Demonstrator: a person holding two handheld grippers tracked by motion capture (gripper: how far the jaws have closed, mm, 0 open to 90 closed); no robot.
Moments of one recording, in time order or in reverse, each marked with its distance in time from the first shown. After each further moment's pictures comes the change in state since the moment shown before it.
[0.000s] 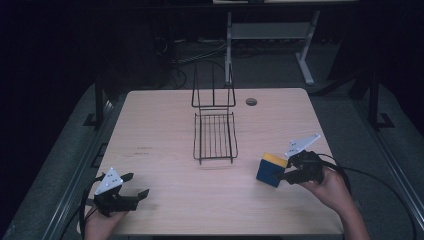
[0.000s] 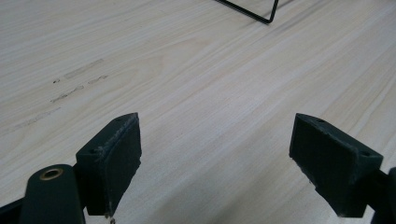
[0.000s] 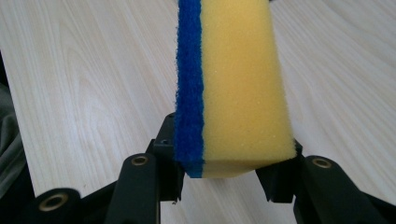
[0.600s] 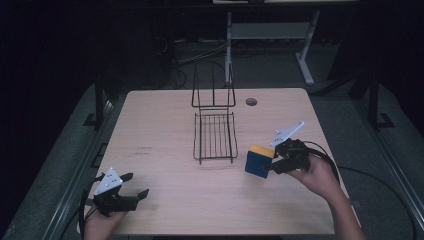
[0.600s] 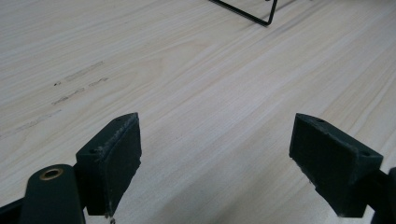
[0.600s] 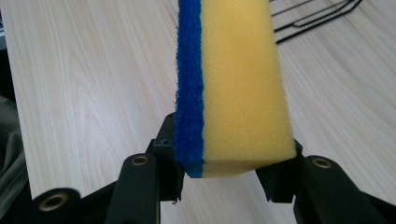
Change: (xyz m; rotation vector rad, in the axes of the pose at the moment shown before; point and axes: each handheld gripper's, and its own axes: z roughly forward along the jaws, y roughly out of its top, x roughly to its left) left arm 0.000 0.001 -0.001 -0.003 -0.001 0.003; right arm 0.000 0.047 0.006 0.005 0.022 -0.069
